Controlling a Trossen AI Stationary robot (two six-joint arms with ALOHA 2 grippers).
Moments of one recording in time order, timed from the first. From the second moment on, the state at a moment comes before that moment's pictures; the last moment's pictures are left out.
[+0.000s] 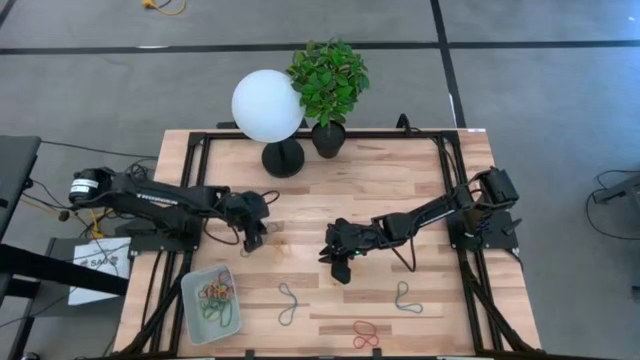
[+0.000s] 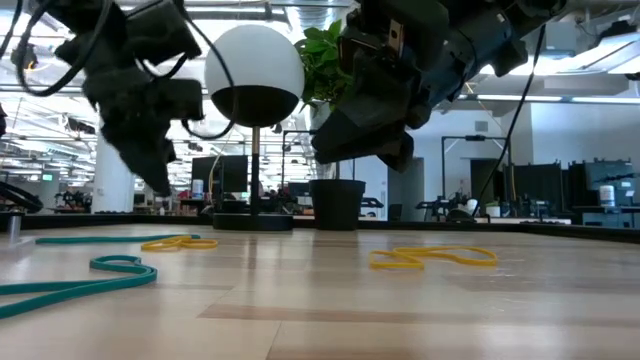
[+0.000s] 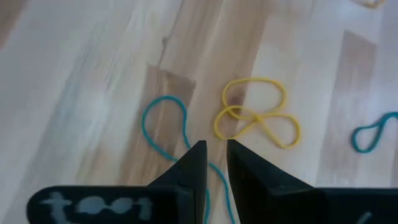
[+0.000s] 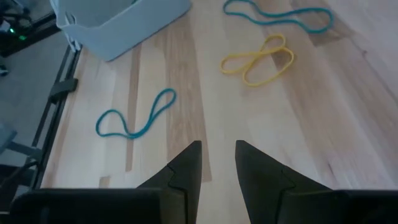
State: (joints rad) left arm 0.05 1.18 0.54 -0.35 0.12 -0.35; right arm 0.24 1.79 0.95 0.19 0.00 0.44
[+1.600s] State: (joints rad) left arm -0.11 1.37 0.36 -0.04 -0.28 -0.64; right arm 0.19 1.79 0.95 0.20 0.00 0.46
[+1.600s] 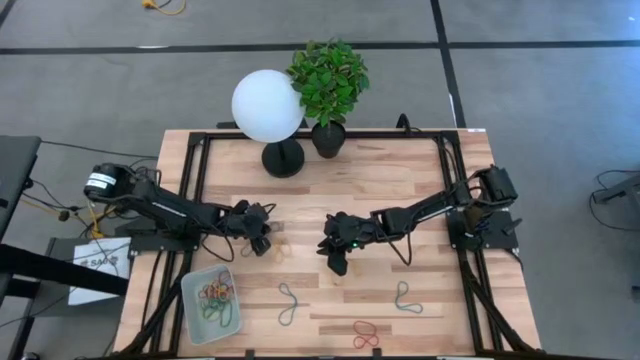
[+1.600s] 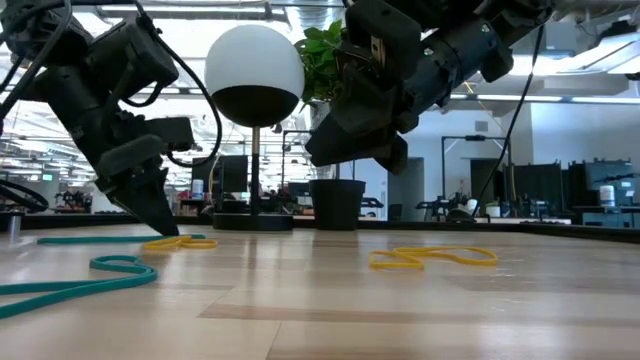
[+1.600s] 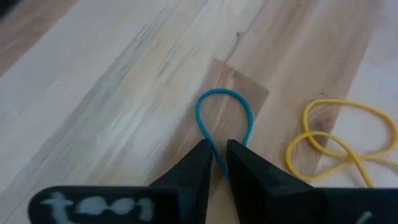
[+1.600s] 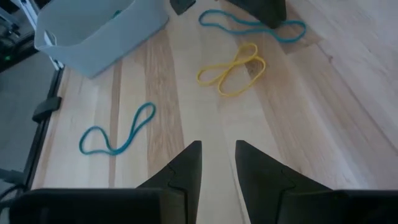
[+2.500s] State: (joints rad) left arm -0.18 1.24 0.77 -0.57 -0.25 -0.59; right arm 0.18 1.79 0.95 0.18 0.00 0.46
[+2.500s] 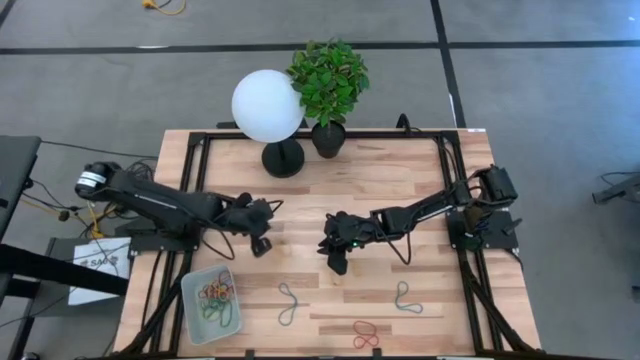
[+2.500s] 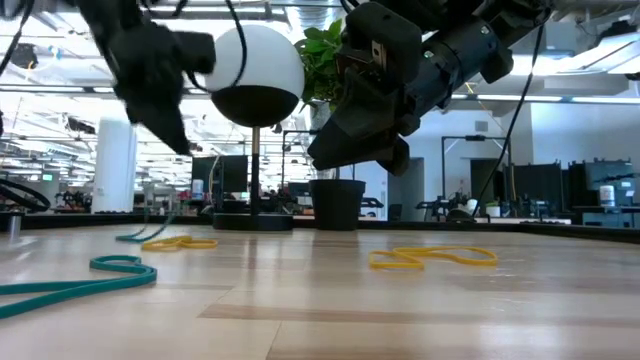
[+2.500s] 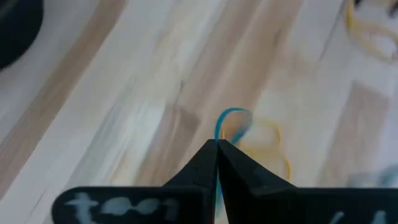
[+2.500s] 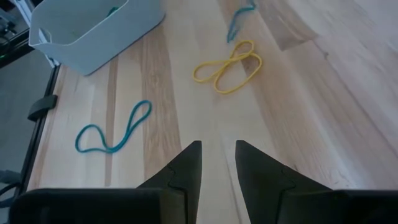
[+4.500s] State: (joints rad) left arm -1.01 1.23 0.86 -1.07 0.03 -1.59; right arm 0.18 1.79 0.95 0.18 0.00 0.46
